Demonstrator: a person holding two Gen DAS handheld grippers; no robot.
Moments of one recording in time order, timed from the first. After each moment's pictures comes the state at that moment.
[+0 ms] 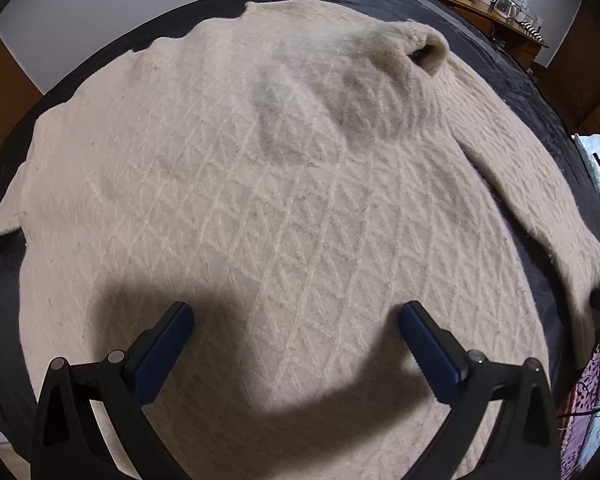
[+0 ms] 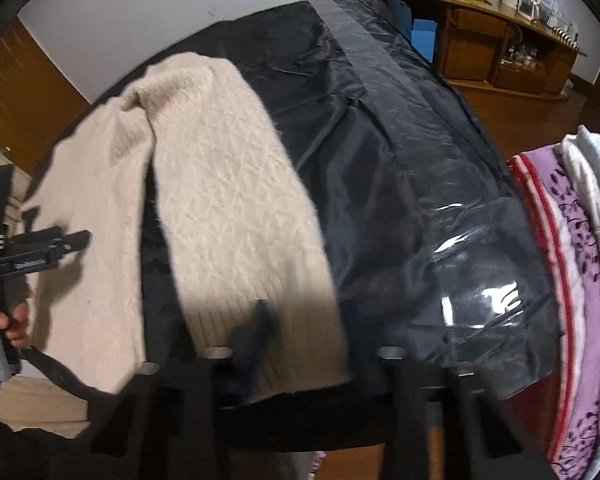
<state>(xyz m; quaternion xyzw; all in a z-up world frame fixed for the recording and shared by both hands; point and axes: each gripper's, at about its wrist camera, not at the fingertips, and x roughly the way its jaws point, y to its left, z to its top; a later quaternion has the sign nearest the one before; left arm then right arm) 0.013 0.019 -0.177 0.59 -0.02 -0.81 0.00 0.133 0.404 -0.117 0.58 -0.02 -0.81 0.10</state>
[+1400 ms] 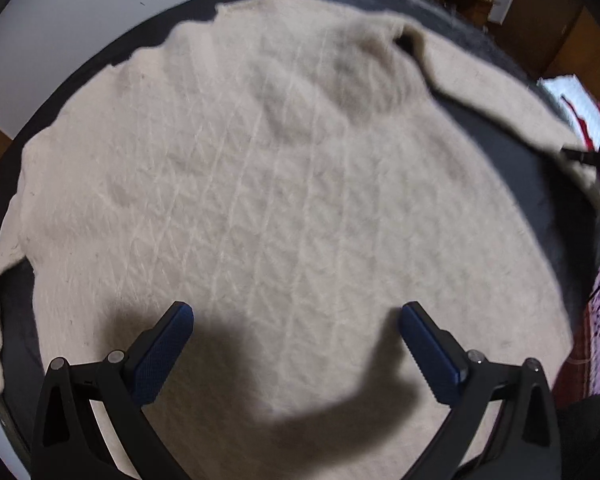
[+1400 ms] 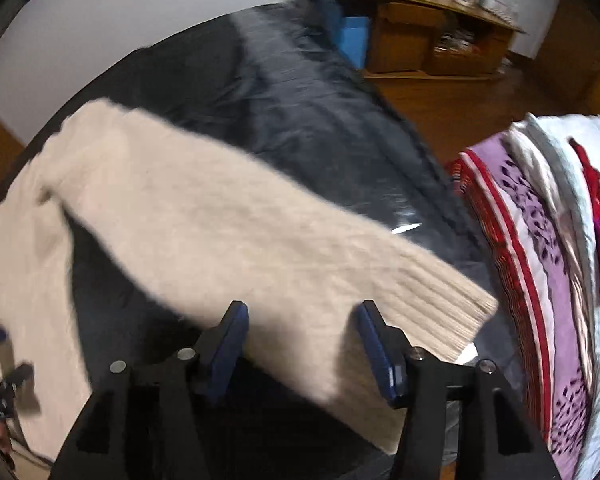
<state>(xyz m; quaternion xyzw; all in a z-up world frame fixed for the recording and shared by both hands) 0.057 0.050 -0.199 0.60 -0.08 -0.79 -0.08 0.071 0.413 -0.120 0.58 -0.04 -0.82 -0.04</state>
